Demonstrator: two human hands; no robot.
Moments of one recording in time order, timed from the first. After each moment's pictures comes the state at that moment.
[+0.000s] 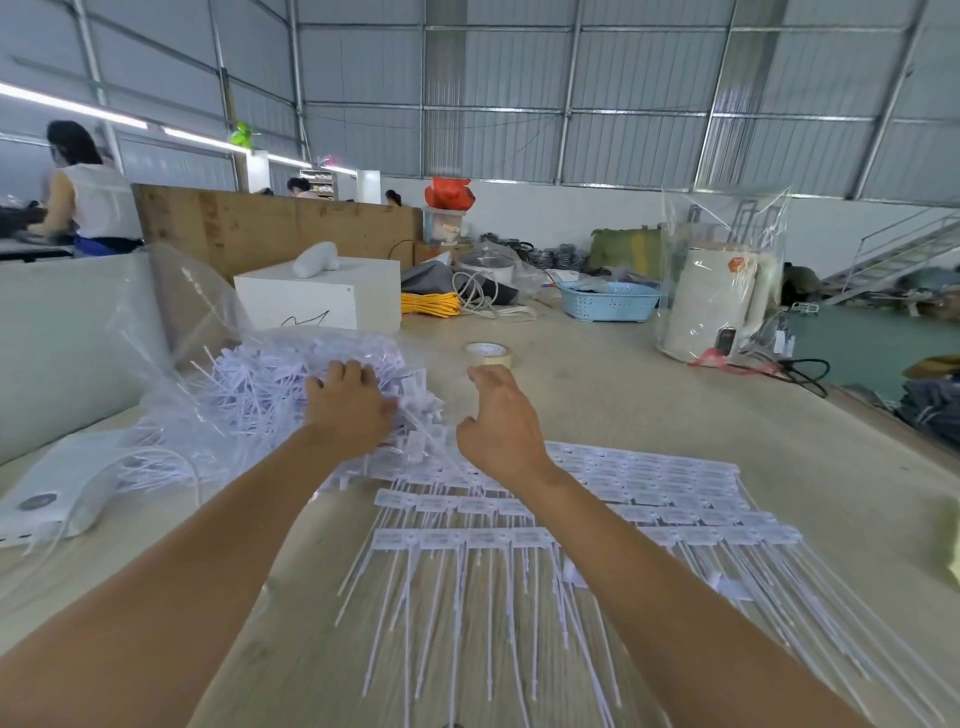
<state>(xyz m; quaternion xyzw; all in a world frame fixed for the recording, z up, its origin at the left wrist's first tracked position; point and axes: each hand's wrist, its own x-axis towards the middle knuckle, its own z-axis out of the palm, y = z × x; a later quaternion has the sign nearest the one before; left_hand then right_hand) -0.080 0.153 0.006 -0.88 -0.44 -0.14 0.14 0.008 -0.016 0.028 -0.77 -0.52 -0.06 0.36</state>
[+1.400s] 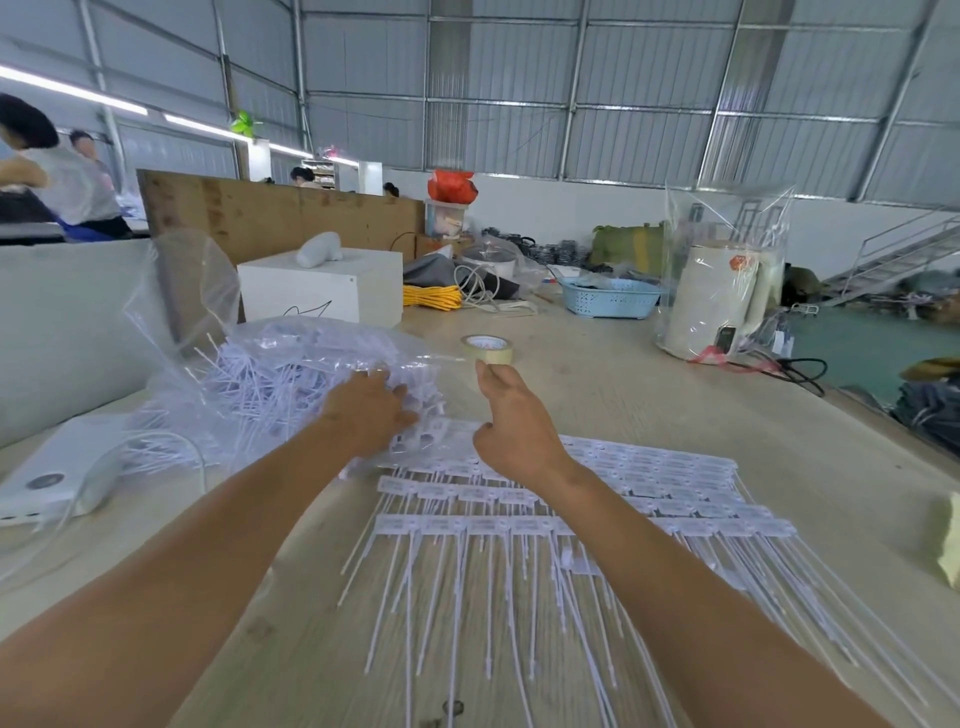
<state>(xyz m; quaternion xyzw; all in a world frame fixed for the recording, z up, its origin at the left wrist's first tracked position) -0.082 0.143 0.004 -0.91 -0.30 0.02 0.29 0.020 -0.029 0.024 -0.76 -0.57 -0.03 0.30</state>
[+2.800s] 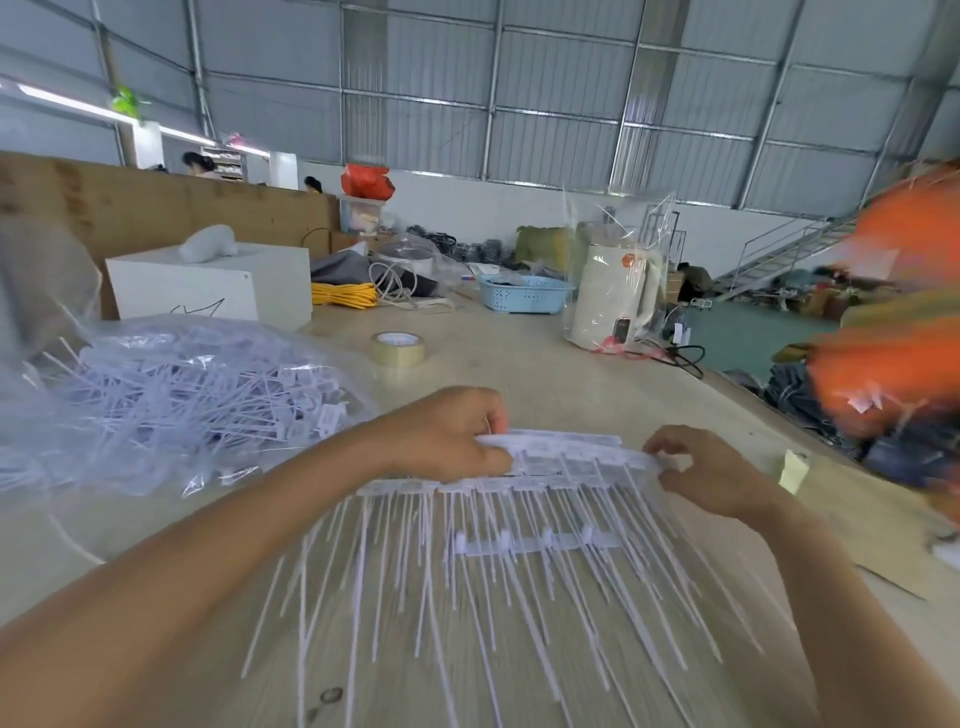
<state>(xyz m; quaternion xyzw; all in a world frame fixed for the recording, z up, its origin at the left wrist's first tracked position) -0.042 -0.039 0.060 -0.95 -0.07 -0.08 -0.30 0.163 -0.250 0.019 -0.87 -0.41 -0.02 0.26</state>
